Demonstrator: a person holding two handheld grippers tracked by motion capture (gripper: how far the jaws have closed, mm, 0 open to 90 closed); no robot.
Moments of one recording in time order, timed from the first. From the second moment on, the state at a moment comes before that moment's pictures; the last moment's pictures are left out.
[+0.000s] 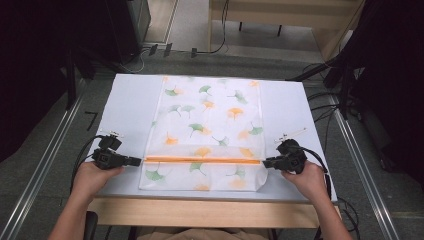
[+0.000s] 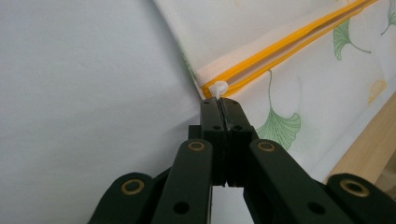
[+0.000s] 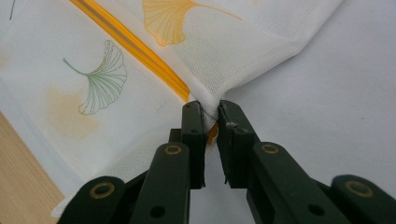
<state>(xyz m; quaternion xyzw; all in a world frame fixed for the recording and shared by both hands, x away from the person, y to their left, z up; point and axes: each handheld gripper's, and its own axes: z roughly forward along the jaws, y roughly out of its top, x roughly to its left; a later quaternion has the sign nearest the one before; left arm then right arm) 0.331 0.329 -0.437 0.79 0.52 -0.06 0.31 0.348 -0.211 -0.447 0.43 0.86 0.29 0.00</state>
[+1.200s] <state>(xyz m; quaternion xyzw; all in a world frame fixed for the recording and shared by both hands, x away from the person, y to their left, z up) 0.335 0.321 -0.439 0.79 0.52 -0.05 0.32 0.351 -0.212 -0.455 0.43 0.85 0.30 0.01</state>
